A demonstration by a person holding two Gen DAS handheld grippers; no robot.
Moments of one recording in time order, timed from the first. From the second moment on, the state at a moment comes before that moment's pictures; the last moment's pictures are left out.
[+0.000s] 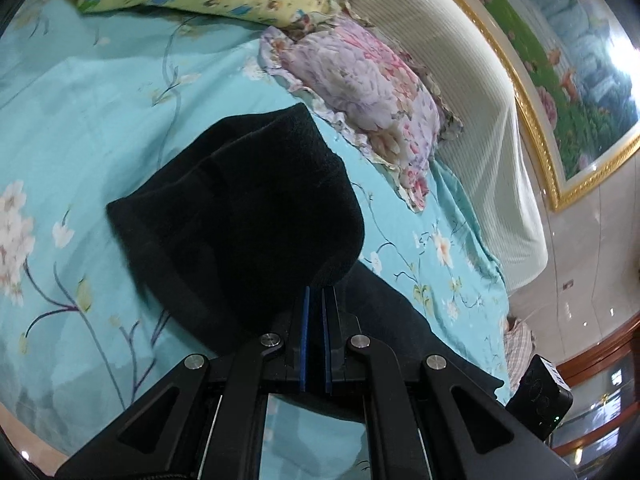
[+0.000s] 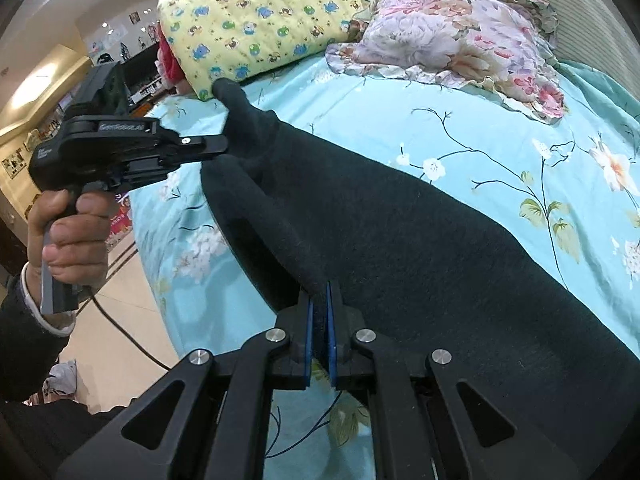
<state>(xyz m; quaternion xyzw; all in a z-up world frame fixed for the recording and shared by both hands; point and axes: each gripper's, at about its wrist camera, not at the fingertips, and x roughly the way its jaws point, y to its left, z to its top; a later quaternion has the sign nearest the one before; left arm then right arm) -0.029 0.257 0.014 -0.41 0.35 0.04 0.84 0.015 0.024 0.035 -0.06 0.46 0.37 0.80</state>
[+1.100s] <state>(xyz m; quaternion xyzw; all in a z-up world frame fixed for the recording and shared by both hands) -0.069 0.282 -0.017 -0.44 0.37 0.07 0.82 0.011 0.035 0.027 -0.10 0.47 0.36 0.80</state>
